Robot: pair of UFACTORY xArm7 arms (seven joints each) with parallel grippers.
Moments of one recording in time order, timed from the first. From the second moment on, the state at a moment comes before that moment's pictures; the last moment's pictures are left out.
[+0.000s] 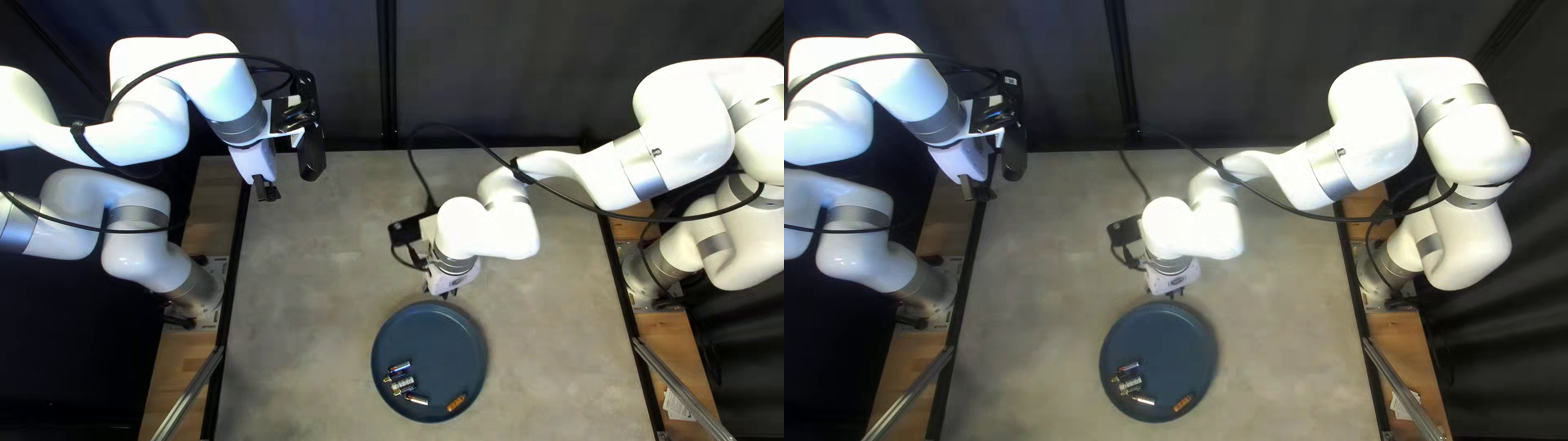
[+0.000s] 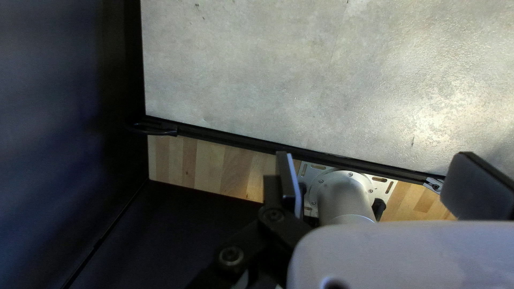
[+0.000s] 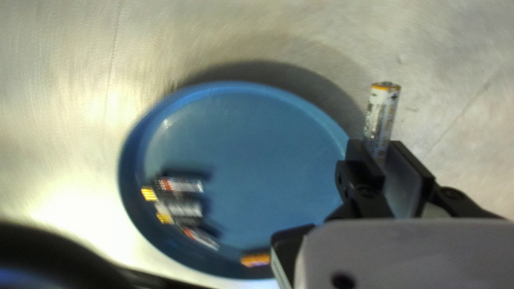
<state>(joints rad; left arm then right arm) 0.11 -0.70 0.10 0.86 0.19 1.57 0.04 0.08 0.25 -0.01 1.13 0.00 0.94 1.57</state>
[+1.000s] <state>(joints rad) 0.11 -0.70 0.10 0.86 0.19 1.57 0.04 -0.01 0.26 -0.05 1.07 0.15 0.84 1.56</state>
